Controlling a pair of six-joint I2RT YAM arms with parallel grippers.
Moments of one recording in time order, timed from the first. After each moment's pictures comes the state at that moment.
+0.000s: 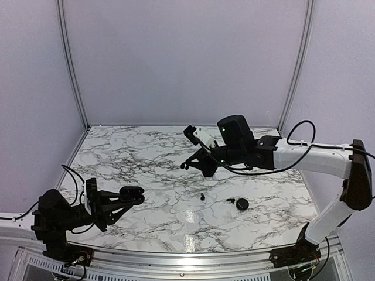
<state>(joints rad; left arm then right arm) -1.17 0.48 0.09 0.50 0.04 0.00 0.86 1.56 1.15 -0.19 -0.27 -0.03</state>
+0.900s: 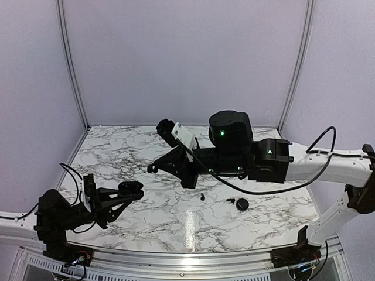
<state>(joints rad) -1.15 0.54 0.07 0.63 0.02 -0.04 1.21 1.47 1.30 -0.13 -0.12 -0.03</state>
